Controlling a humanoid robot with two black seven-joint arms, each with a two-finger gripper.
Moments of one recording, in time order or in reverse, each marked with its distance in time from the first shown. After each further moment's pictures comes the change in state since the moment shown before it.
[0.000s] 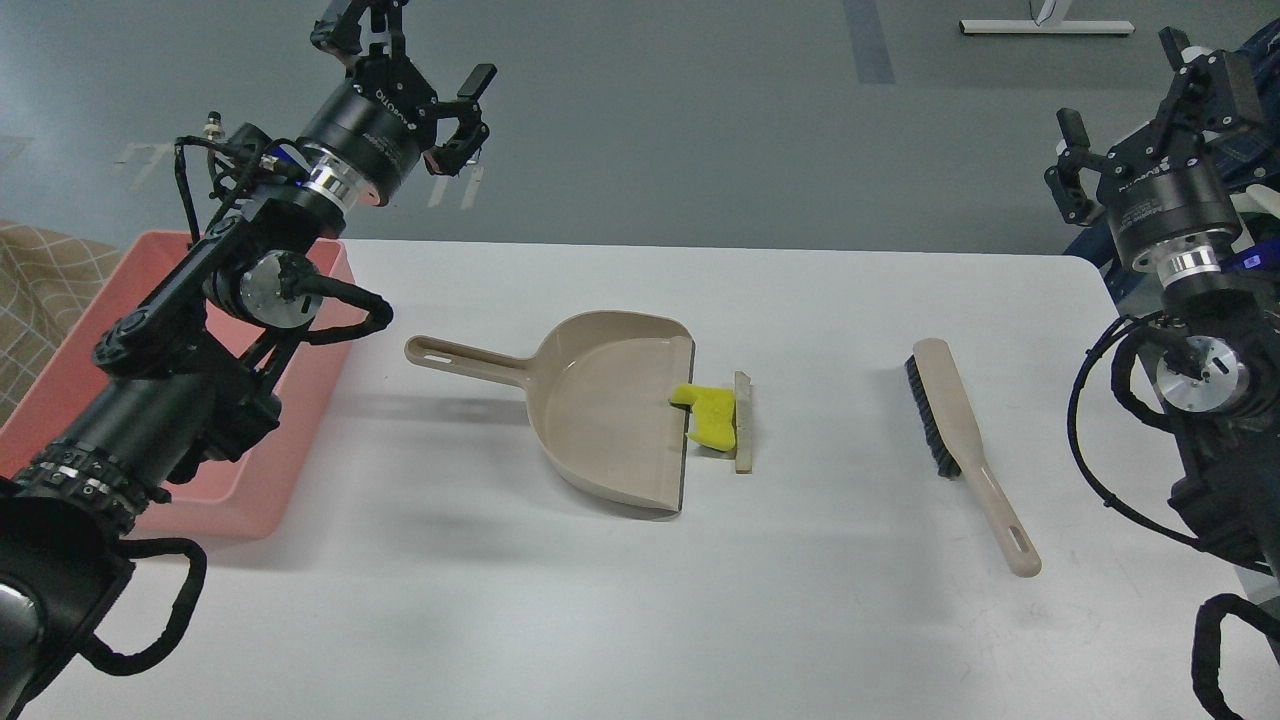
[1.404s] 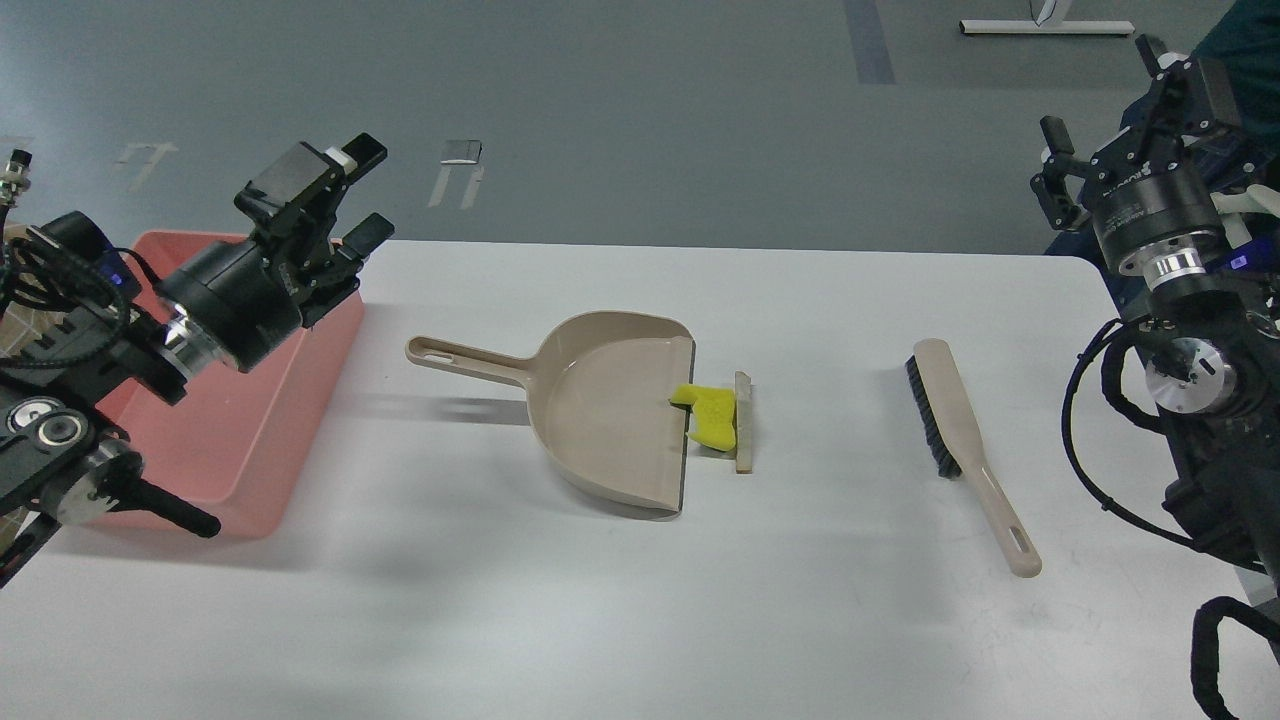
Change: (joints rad) left arm 0.604 0.539 -0.002 -0.839 0.494 0.322 0.022; right arm 0.001 0.000 -0.043 0.002 -0.001 -0.018 0.000
